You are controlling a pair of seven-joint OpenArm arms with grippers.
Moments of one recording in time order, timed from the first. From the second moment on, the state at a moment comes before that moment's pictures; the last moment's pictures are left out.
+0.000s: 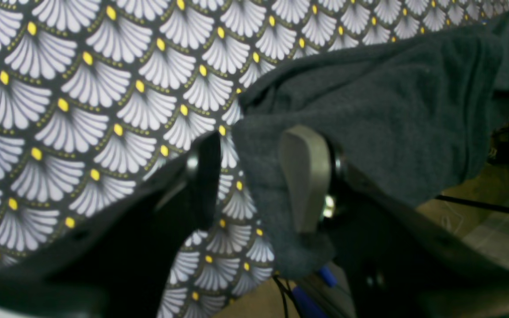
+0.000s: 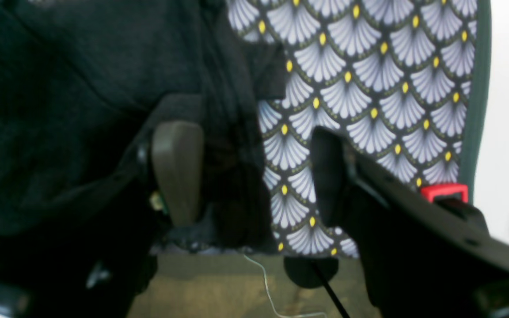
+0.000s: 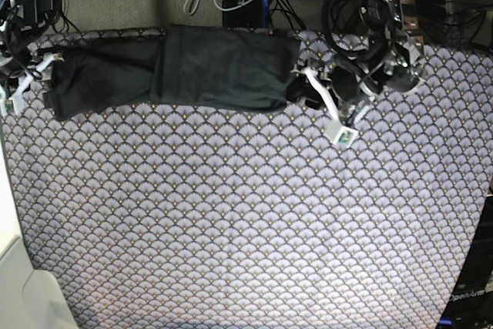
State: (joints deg) left arm 8.7 -3.0 -8.7 102.4 -32.1 -27.8 68.9; right arm -15.2 16.5 41.1 93.9 16.5 39.9 -52.6
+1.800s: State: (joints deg) left arm 8.7 -3.2 -11.2 102.5 -32.0 -27.8 68.9; right arm -6.2 21.0 39.6 72.6 26.0 39.5 -54.3
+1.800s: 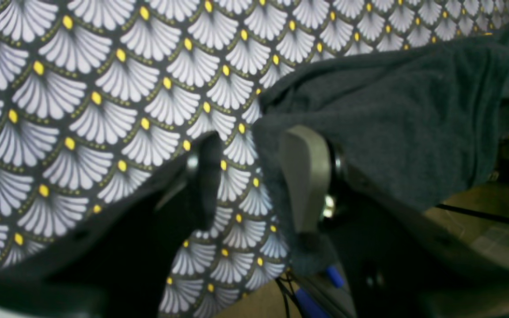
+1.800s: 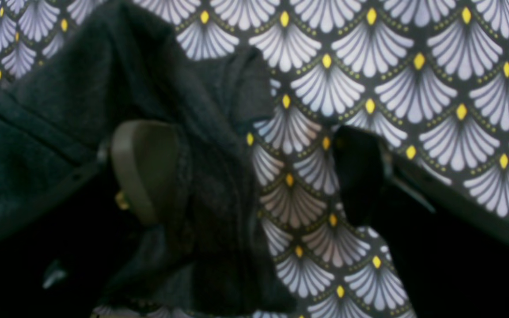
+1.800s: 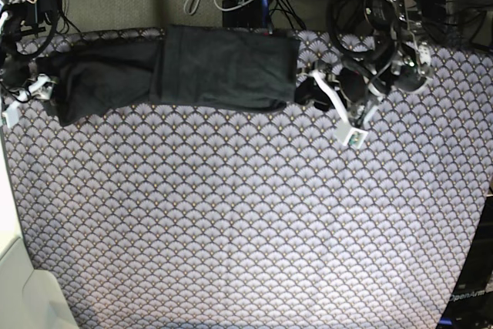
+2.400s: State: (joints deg) left arm 8.6 -3.2 -11.2 102.4 -32.0 -27.8 68.9; right arm -6.2 21.4 36.7 72.5 25.6 38.9 -53.5
